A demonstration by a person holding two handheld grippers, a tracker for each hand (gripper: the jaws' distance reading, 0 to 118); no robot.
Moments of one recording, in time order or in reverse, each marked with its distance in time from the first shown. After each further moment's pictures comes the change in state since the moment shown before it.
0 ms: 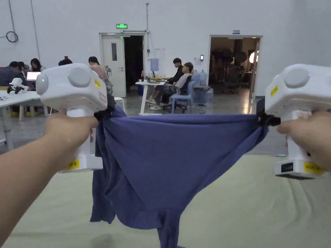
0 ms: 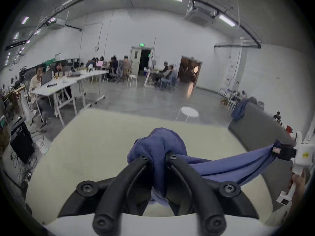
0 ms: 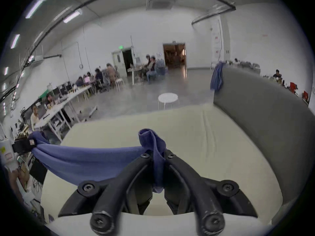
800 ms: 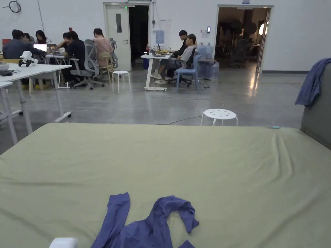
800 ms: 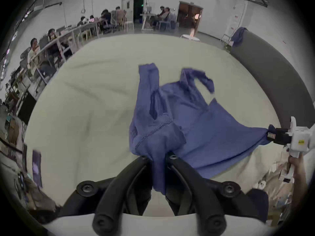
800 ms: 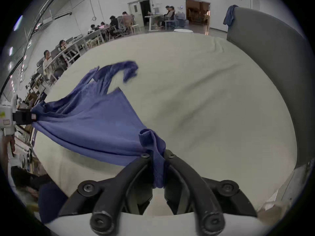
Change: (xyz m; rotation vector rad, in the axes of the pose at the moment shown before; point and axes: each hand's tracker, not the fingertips) left arm -0.066 -0.411 0.205 -0.498 0.028 -0.072; right arm 0.087 -0.449 0.126 -0.408 0.128 0.167
